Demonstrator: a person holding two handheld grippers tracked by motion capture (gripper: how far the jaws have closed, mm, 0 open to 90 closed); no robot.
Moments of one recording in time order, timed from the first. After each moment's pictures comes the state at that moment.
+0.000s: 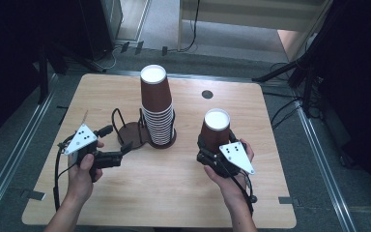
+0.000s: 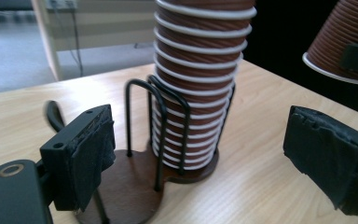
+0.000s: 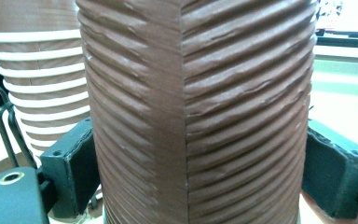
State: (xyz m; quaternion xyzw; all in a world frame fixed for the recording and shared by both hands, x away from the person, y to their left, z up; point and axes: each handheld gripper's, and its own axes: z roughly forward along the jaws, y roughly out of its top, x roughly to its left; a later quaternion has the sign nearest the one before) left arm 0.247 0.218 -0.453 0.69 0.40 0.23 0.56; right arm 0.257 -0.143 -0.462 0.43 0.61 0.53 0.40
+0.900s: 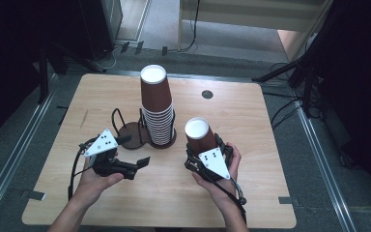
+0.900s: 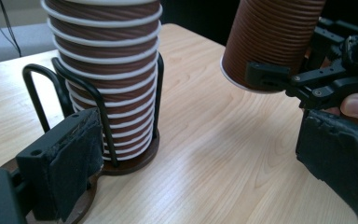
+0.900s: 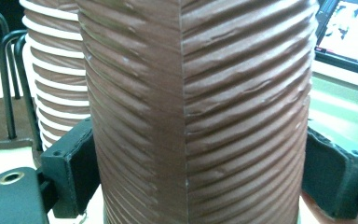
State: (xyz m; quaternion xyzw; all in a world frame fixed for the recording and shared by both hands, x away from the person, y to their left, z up) left arm 0.241 0.179 -0.449 0.75 0.35 0.16 0.54; right arm 0.254 -0.112 -0.490 0.37 0.67 0.47 0.45
